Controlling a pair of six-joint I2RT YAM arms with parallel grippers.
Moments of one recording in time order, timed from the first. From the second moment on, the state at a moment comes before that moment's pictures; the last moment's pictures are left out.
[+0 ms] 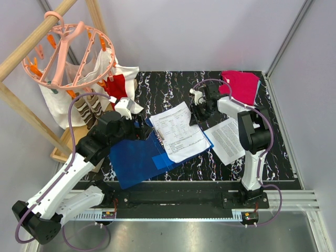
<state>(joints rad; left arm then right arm) -0.58 0.87 0.91 -0.52 0.02 -0.44 0.32 2.03 1.42 -0.50 -0.55 -0.12</state>
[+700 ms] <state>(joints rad) -0.58 0.87 0.91 -0.52 0.04 -0.44 0.34 2.02 1.45 -0.50 -0.47 0.00</state>
